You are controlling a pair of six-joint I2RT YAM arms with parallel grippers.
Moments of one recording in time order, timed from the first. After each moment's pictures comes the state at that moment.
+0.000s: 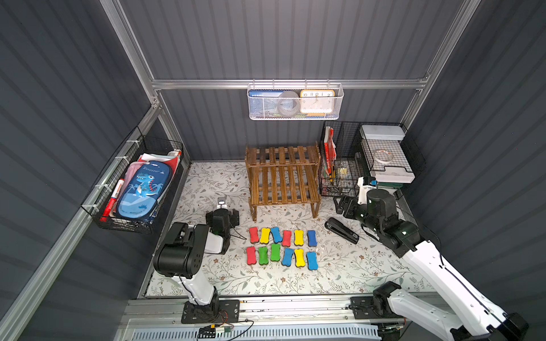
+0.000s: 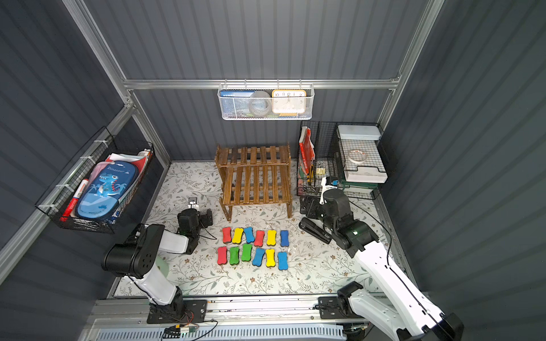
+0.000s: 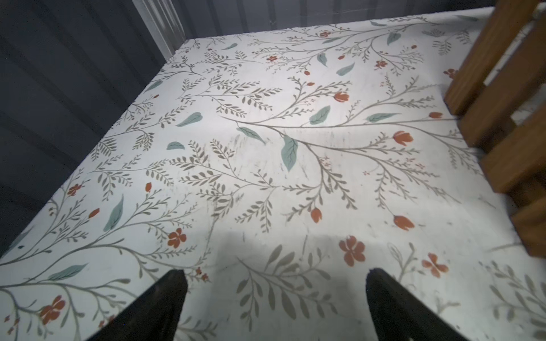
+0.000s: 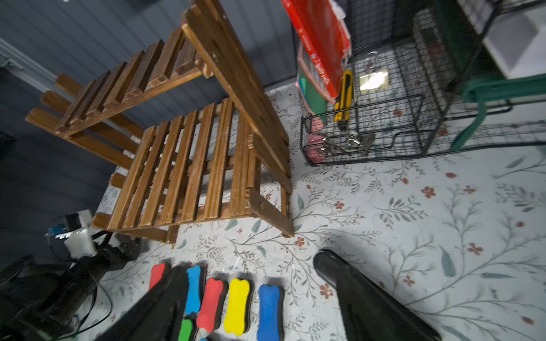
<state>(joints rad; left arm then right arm) -0.14 1.71 0.44 0.81 -0.29 0.02 0.42 0.93 0.89 -0.46 0.15 0.54</state>
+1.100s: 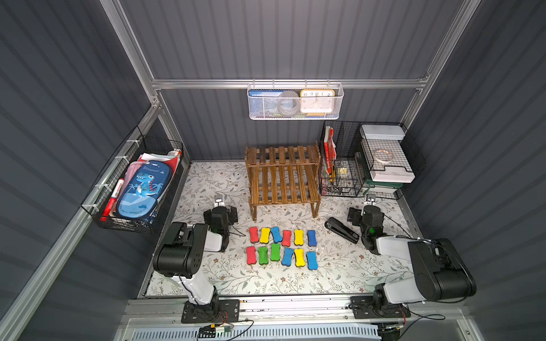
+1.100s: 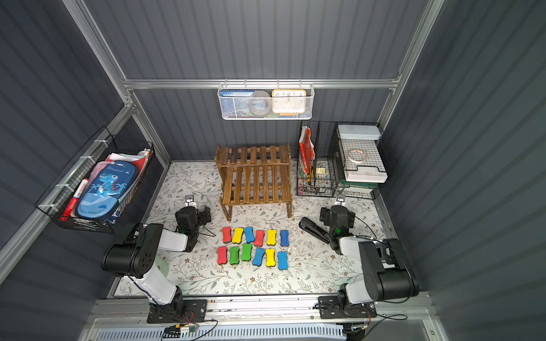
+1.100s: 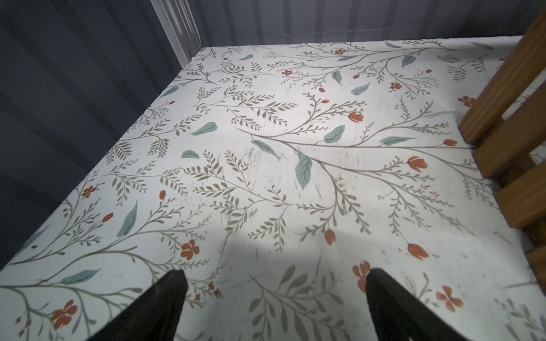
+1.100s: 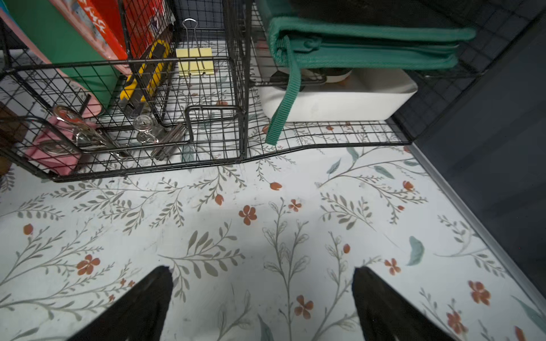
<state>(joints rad) -0.14 1.71 0.45 0.81 -0.30 0.00 0.08 1.49 0.39 0.63 0.32 0.09</state>
